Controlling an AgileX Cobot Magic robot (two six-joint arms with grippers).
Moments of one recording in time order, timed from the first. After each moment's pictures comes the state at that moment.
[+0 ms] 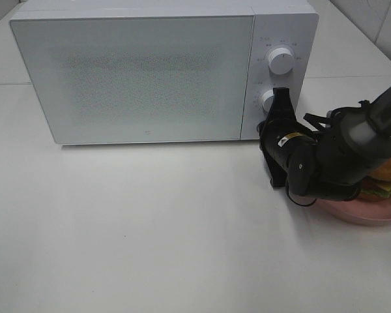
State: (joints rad) left arm -0.02 0.00 -0.51 -0.16 1.06 0.22; right arm 0.52 2.16 -0.82 0.50 -0.95 1.34
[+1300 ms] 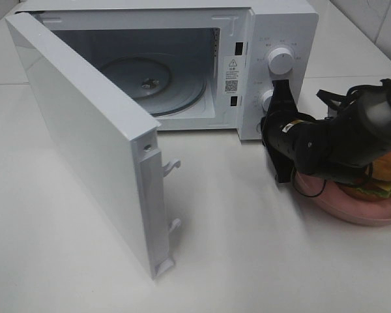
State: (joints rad) left arm -0.02 0.00 -0.51 -0.16 1.06 0.22; right arm 0.51 2.06 -0.83 0.51 -0.77 1.26
